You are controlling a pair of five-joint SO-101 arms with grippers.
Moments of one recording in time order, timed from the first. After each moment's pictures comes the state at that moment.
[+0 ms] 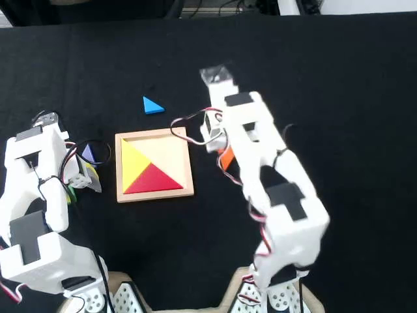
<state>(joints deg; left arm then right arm) -26.5 3.5 30.0 70.6 -0.7 -15.6 13.9 6.4 66.0 1.8</state>
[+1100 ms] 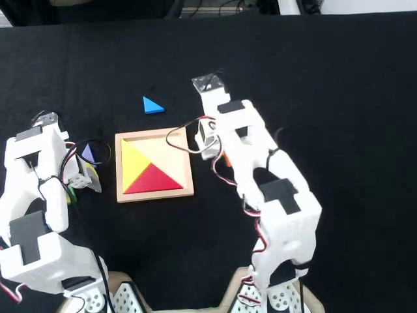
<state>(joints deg) -26.5 3.5 30.0 70.6 -0.7 -17.6 22.5 8.9 60.4 3.6</state>
